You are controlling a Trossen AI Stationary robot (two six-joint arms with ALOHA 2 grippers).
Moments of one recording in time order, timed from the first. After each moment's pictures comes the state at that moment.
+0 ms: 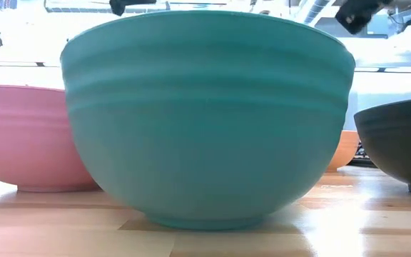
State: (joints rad) left arm 0.31 0.92 1.03 -0.33 0.04 0.01; right arm -0.01 0.75 0.96 -0.86 -0.10 0.08
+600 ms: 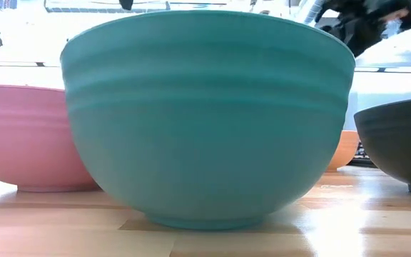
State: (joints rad) left arm 0.25 0.95 1.03 -0.21 0.07 -0.01; right arm -0.09 1.00 0.95 -0.98 -0.05 -0.44
